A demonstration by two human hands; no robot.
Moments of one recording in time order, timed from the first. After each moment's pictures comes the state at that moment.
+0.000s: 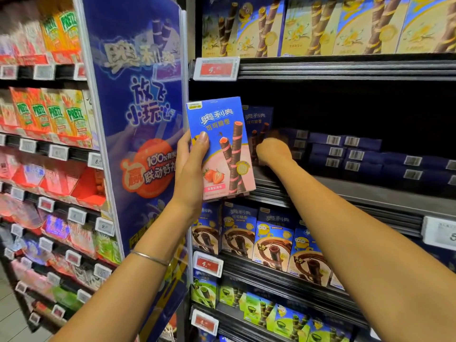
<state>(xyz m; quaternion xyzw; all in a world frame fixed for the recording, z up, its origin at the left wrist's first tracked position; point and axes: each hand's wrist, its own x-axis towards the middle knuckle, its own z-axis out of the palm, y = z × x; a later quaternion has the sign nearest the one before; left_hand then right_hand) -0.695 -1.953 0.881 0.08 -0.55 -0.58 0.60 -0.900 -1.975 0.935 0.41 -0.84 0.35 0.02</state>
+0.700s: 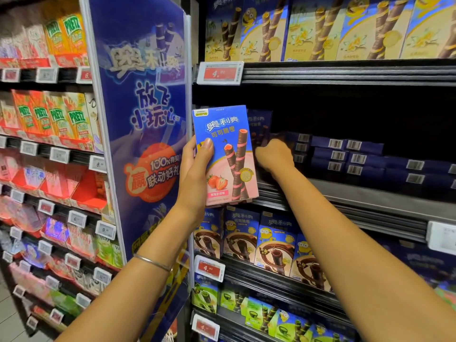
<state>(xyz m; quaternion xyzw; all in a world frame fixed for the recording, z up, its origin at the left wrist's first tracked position) -0.696 -1.954 0.880 0.10 -0.54 -0.60 0.58 -0.893 -1.968 0.924 0.40 -0.81 0.43 0.00</state>
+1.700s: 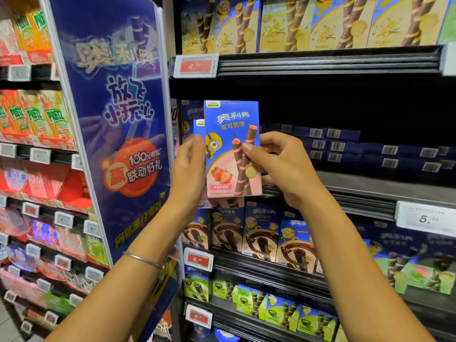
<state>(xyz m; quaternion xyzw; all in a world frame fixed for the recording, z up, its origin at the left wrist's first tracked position) -0.711 -1.934 0.879 0.21 -0.60 -0.53 0.56 -0.841 -1.826 0.916 0.51 -0.56 0.64 -0.13</state>
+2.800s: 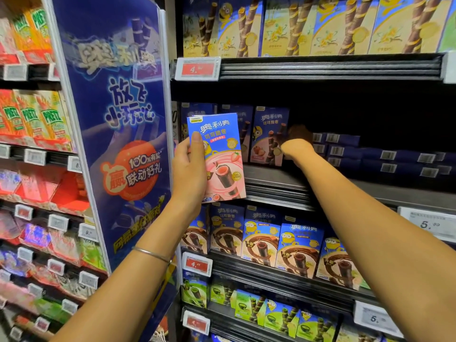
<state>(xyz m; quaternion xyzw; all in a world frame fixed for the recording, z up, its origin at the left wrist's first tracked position) -0.723 -1.949 0.884 0.21 -0.55 -0.53 0.61 -0.978 -1.937 0.944 0.37 -0.84 0.39 0.07</state>
